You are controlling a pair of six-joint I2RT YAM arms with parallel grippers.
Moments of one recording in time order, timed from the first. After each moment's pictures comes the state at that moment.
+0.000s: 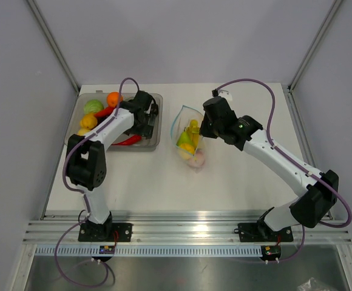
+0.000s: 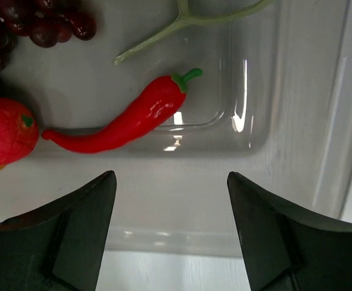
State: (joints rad) left arm -0.37 1.84 1.51 -0.83 -0.26 -0.18; right arm 0.69 1.46 1.42 -0.67 0.29 0.70
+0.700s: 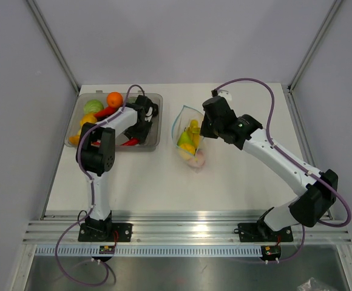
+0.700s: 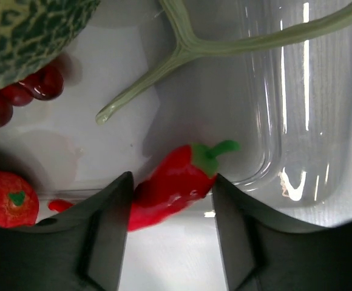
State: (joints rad) left arm -0.30 2.09 1.57 -0.79 -0.22 0.05; right arm 0.69 1.47 1.44 -0.71 0.29 0.68
